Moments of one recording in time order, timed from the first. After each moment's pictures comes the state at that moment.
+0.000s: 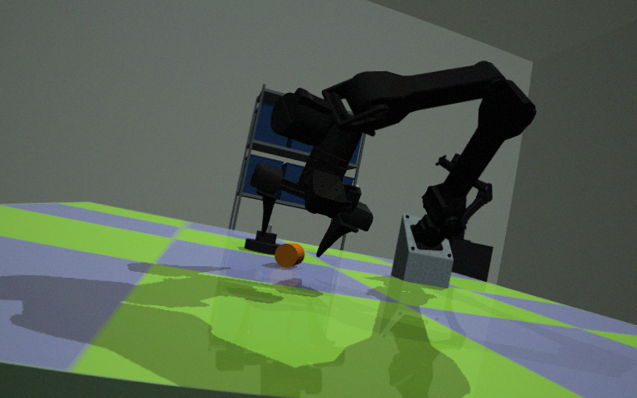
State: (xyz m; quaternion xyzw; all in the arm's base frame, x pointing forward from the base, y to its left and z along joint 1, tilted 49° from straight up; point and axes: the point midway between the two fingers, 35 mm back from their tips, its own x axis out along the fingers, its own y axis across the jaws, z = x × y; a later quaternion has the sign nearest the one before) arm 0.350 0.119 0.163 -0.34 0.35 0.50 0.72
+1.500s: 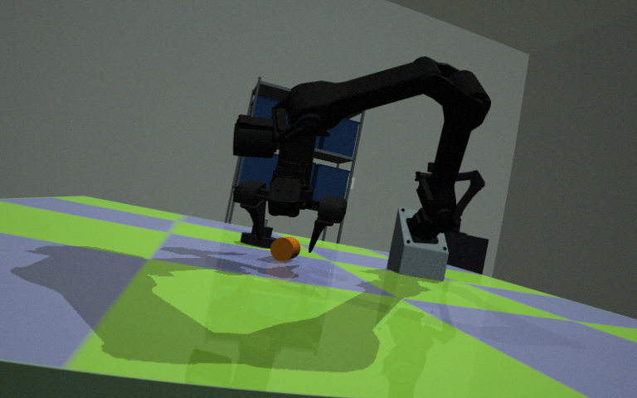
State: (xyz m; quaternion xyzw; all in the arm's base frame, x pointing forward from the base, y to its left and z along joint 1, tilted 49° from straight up) arm 0.338 0.074 0.082 -0.19 0.50 0.52 0.67
